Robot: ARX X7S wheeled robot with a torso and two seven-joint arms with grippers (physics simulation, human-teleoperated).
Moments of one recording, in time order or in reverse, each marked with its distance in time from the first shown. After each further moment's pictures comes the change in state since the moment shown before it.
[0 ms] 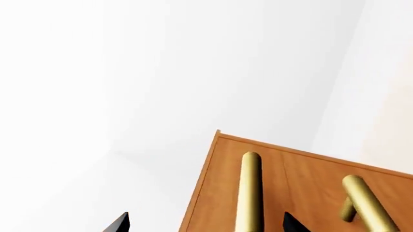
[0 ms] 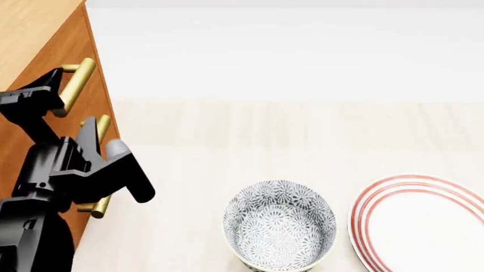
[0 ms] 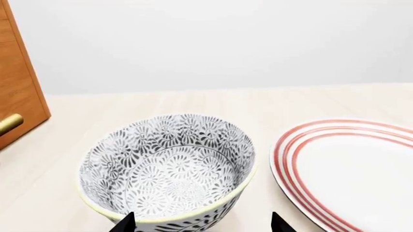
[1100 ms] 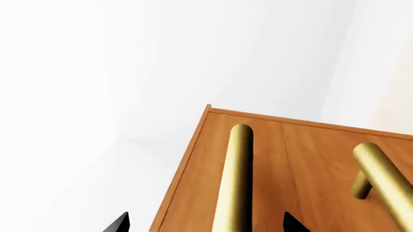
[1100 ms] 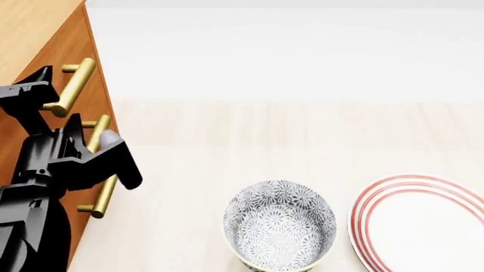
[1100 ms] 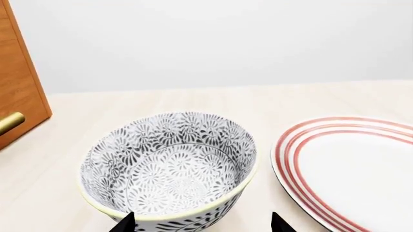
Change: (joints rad) left arm -0.079 0.050 0.005 -0.309 -0.041 0.101 -0.089; right arm 0.006 0.017 -0.021 -0.002 0.026 0.003 0.016
